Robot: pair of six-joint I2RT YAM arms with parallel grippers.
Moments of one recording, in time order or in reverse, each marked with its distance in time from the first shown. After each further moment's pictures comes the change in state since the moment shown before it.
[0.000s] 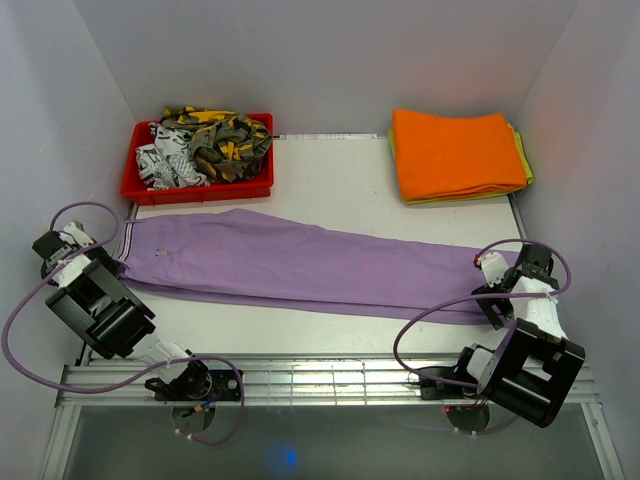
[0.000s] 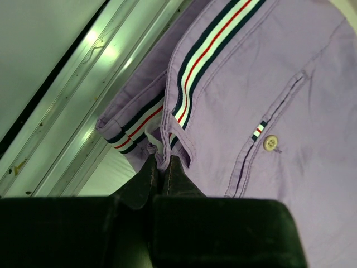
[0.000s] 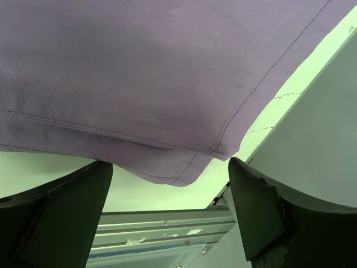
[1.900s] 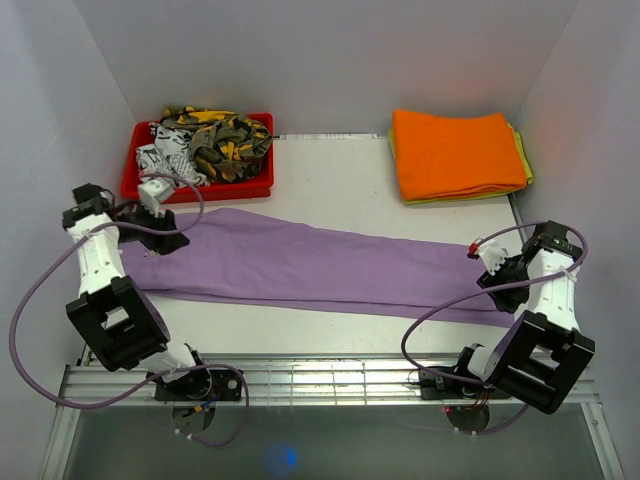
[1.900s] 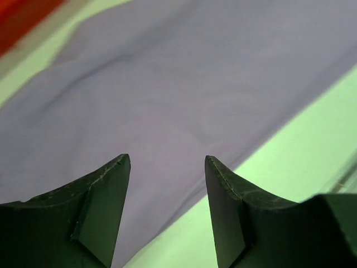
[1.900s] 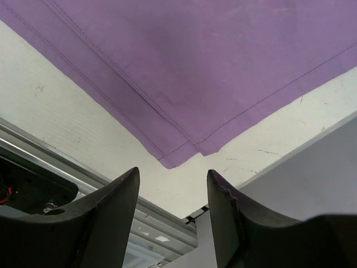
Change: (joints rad) left arm -0.276 -0.120 0.332 -0.724 0.540 1.037; right arm -0.001 0.066 0.327 -0.455 -0.250 -0.322
